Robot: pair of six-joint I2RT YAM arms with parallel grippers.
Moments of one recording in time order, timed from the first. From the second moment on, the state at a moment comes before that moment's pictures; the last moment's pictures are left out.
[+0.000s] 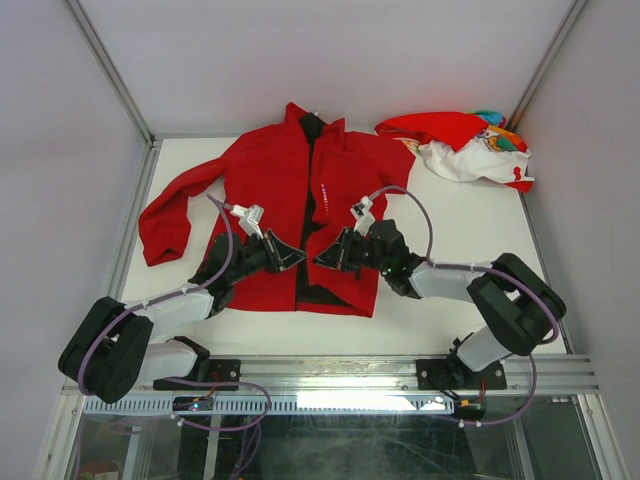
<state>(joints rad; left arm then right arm) -0.49 1.22 0.37 0.66 0.41 -0.83 0.71 1.51 0.61 0.56 -0.37 0.93</state>
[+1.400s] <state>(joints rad) -0.49 1.35 0.26 0.84 0.63 -0.92 0.81 1.57 0.42 0.79 -0.40 0.78</state>
